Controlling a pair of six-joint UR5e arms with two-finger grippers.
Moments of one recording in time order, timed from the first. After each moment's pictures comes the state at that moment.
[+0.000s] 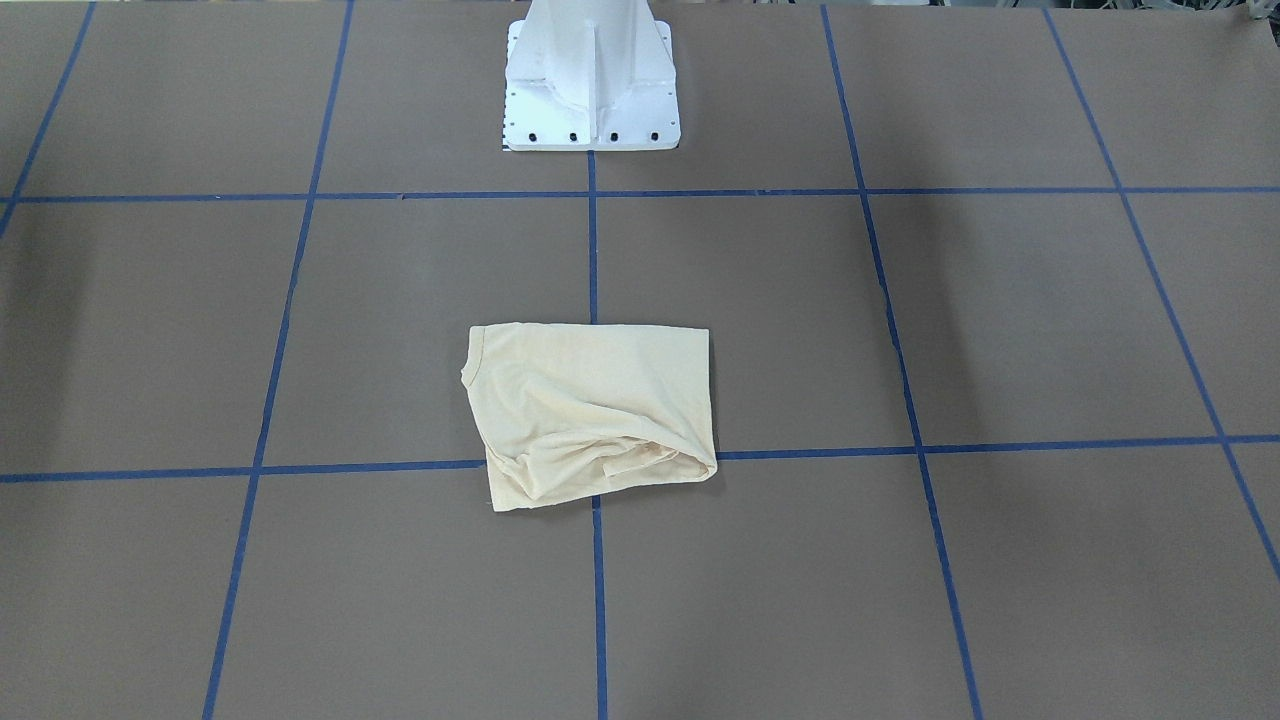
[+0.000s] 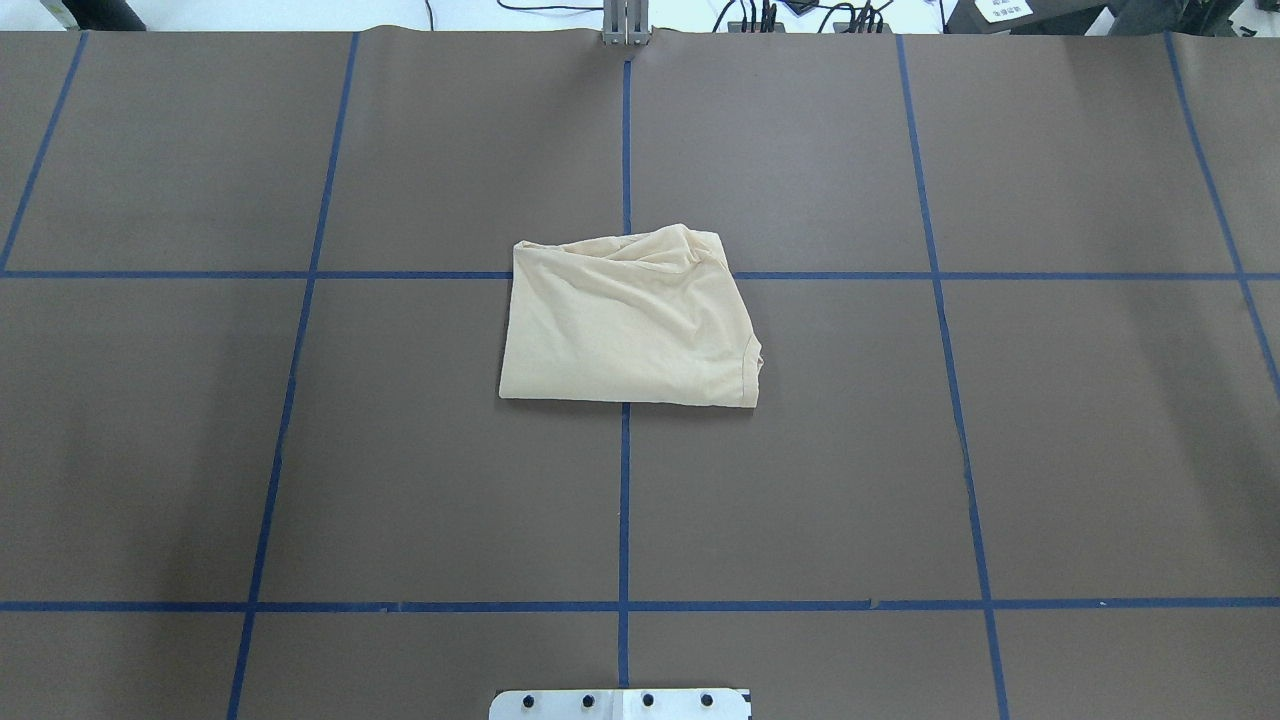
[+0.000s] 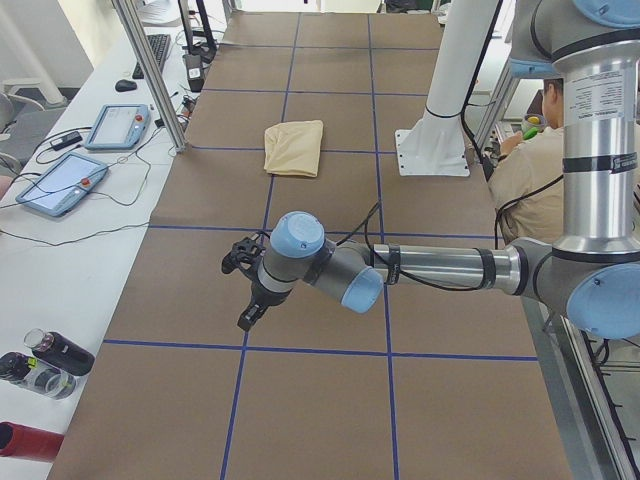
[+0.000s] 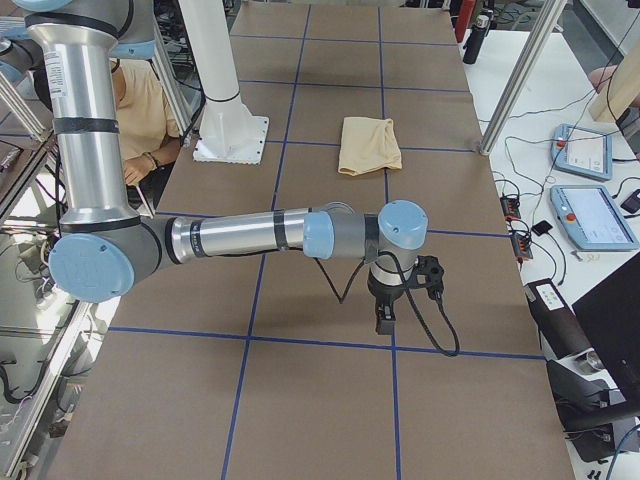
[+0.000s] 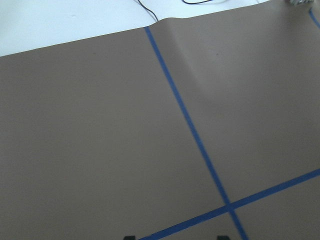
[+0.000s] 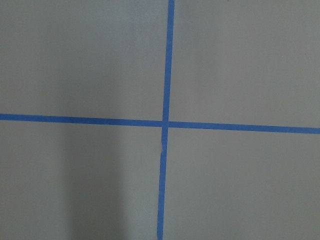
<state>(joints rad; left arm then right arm) -1.55 -1.45 -1.69 -2.07 -2.25 0.13 1.57 -1.49 1.65 -1.72 2.30 -0.03</state>
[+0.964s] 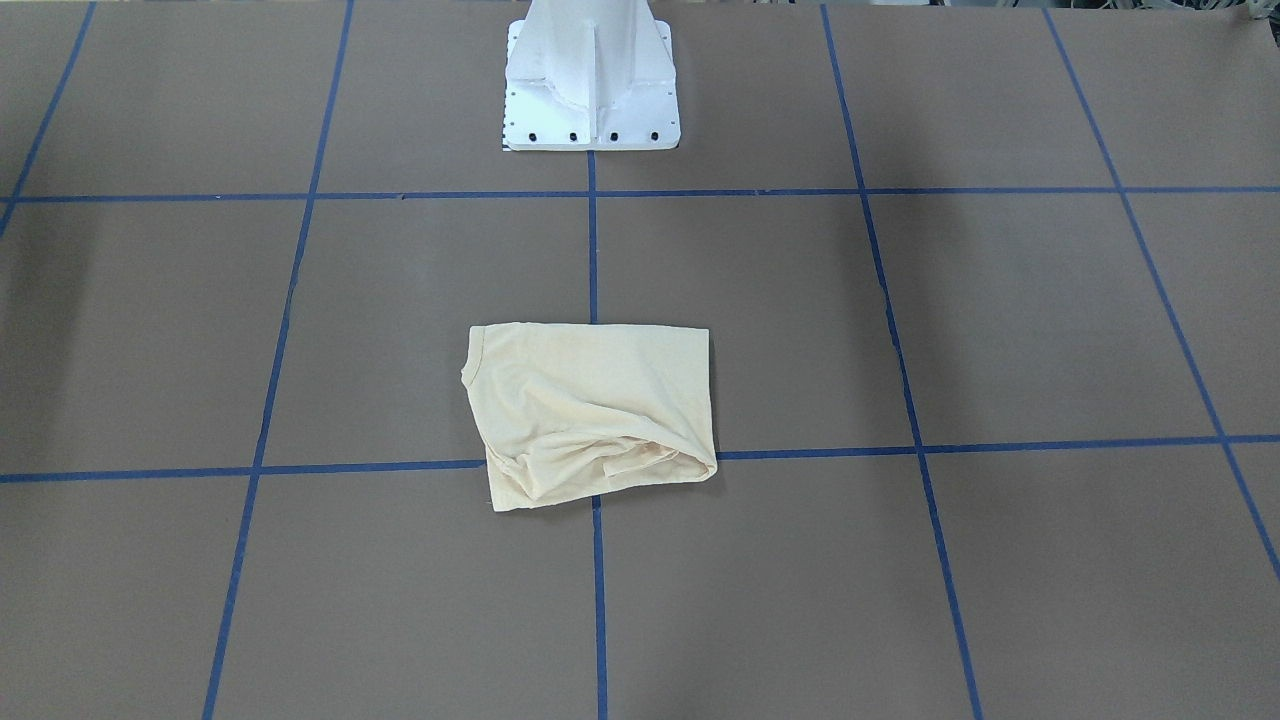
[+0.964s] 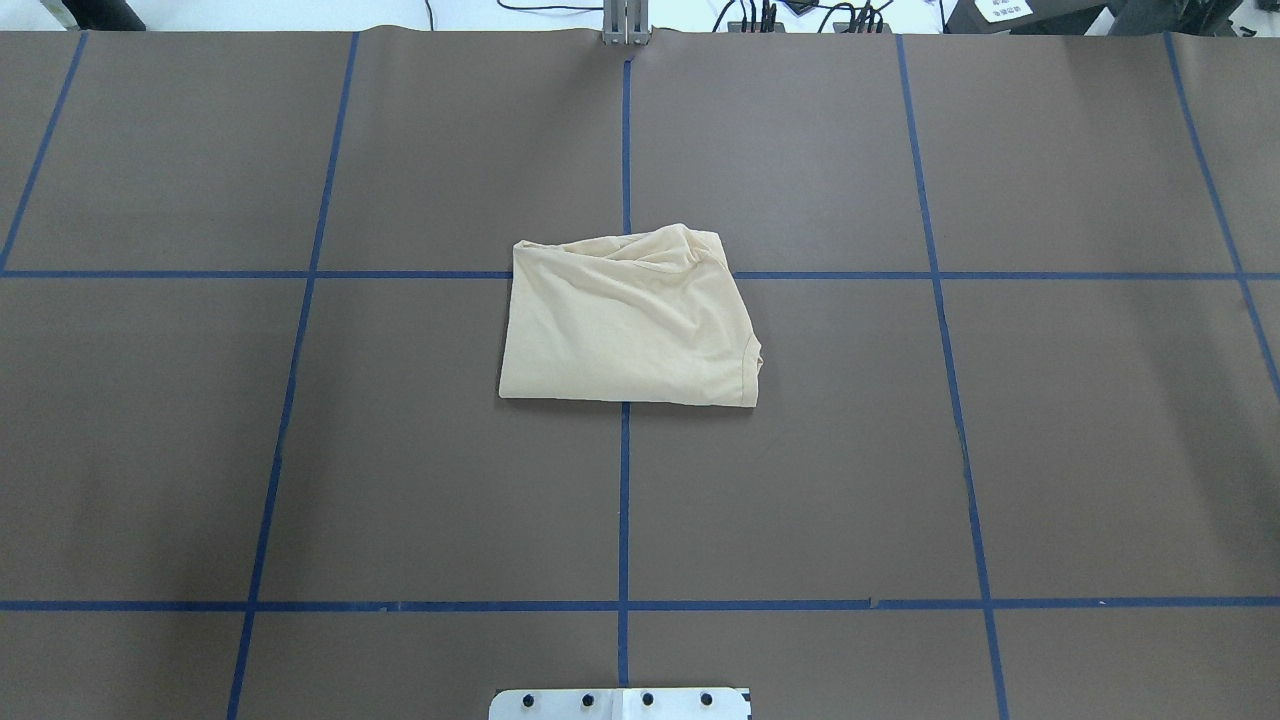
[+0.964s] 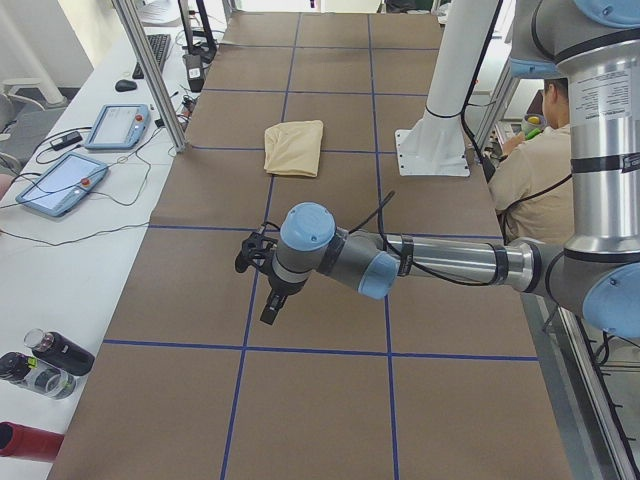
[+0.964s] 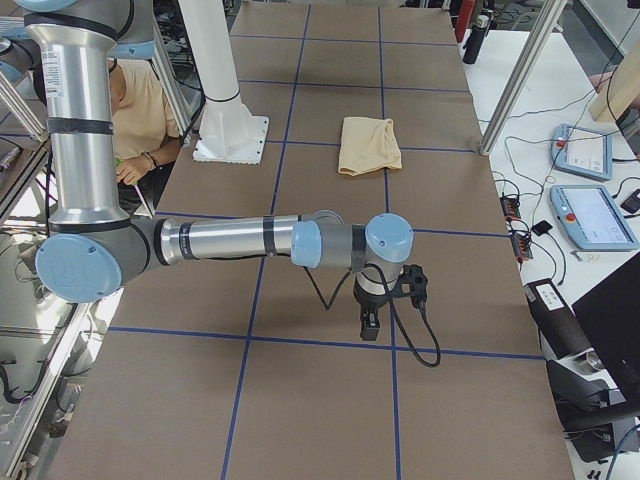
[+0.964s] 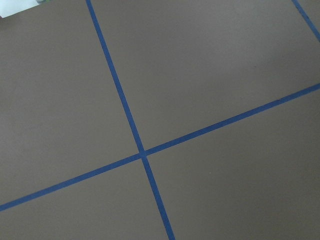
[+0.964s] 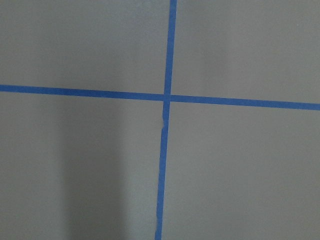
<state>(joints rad) -1.55 -1.42 -1.80 -1.94 -2.35 0.00 1.55 -1.55 1.66 -1.71 2.30 -0.05</state>
